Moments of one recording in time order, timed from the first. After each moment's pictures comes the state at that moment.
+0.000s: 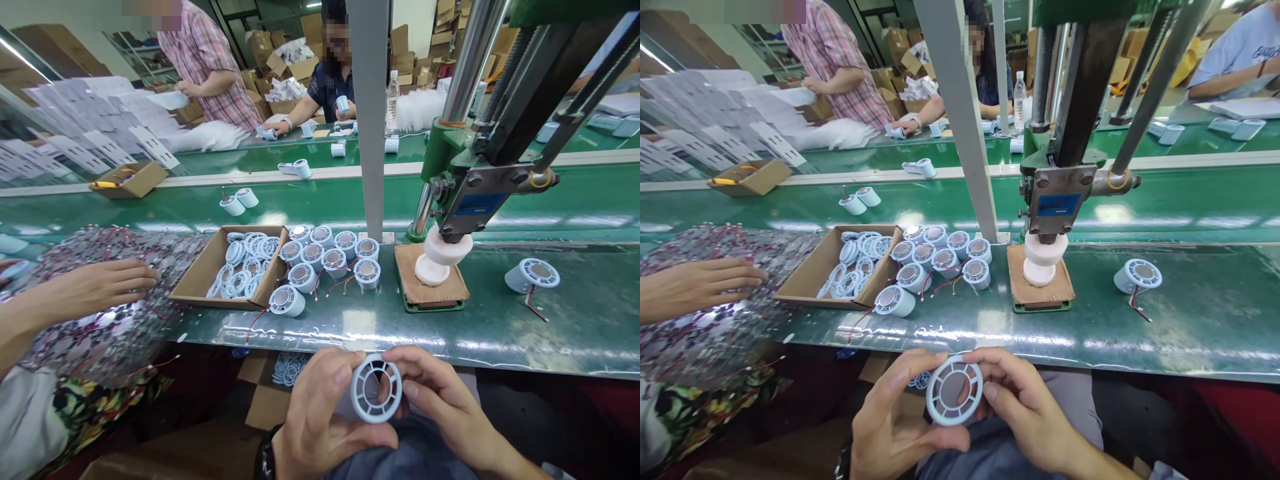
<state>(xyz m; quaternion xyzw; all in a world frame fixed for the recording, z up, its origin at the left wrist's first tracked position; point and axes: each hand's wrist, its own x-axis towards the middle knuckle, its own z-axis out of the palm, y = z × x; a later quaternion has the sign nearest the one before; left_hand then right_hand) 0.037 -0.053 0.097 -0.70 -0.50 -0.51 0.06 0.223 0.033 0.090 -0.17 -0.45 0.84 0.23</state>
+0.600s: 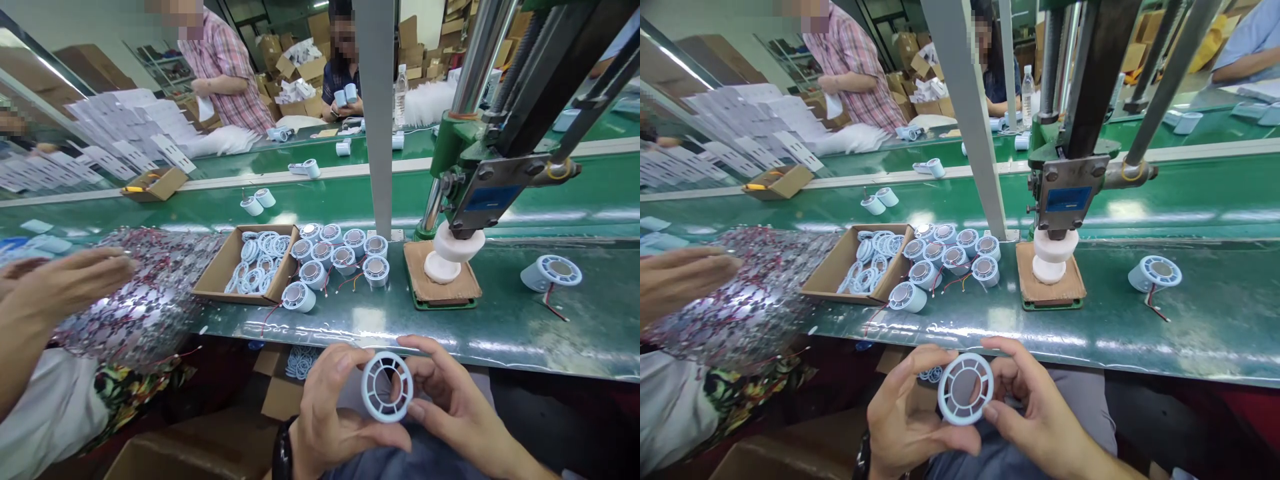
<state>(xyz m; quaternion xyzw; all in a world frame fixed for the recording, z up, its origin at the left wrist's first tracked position) 0.045 -0.054 0.095 -0.65 -0.53 -0.54 0.06 0.227 0.027 0.083 -0.18 -0.51 0.81 0.22</state>
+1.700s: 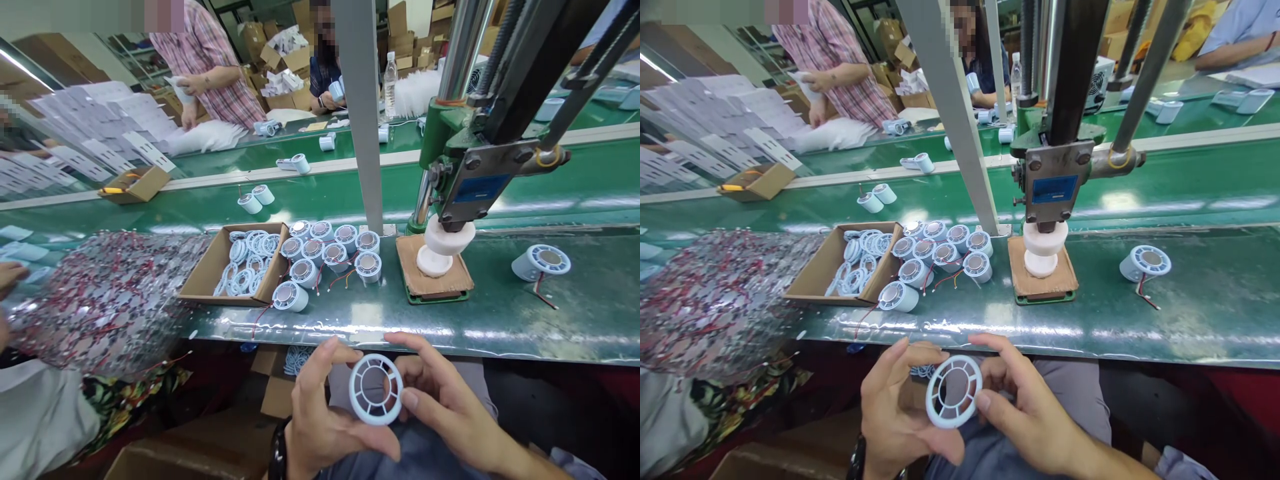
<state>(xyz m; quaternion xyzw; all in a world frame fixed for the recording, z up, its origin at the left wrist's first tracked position) 0.050 -0.055 0.092 -0.62 -0.57 -0.54 0.03 0.225 0.024 0.085 -0.16 -0.46 0.85 0.22</state>
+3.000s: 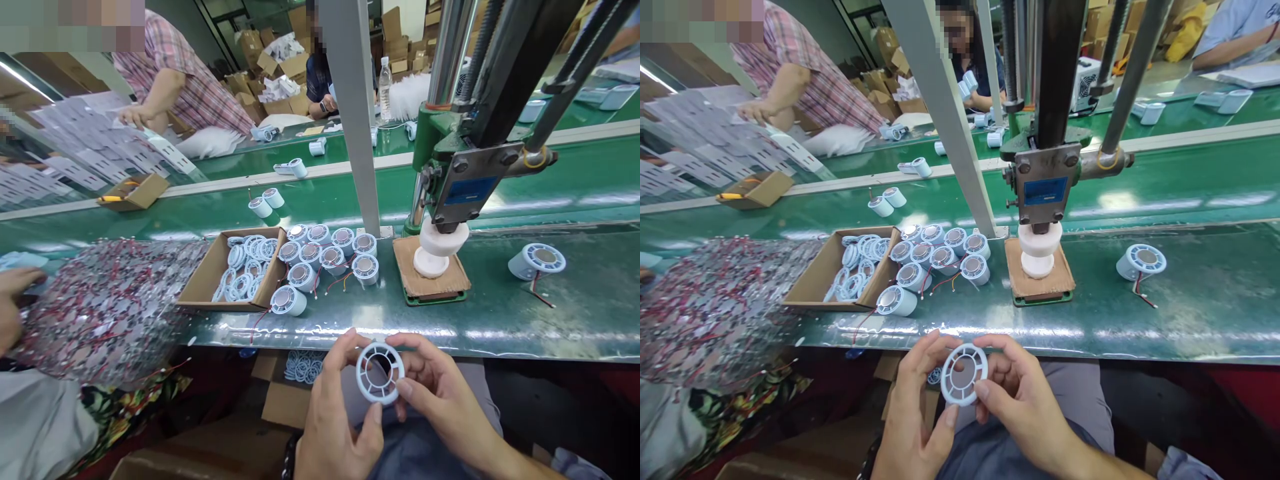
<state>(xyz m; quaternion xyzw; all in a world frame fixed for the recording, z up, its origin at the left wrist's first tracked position) 0.062 -0.076 0.086 -0.59 -0.68 -0.42 -0.11 0.214 0.022 0.080 -0.23 -0.40 0.84 0.27</state>
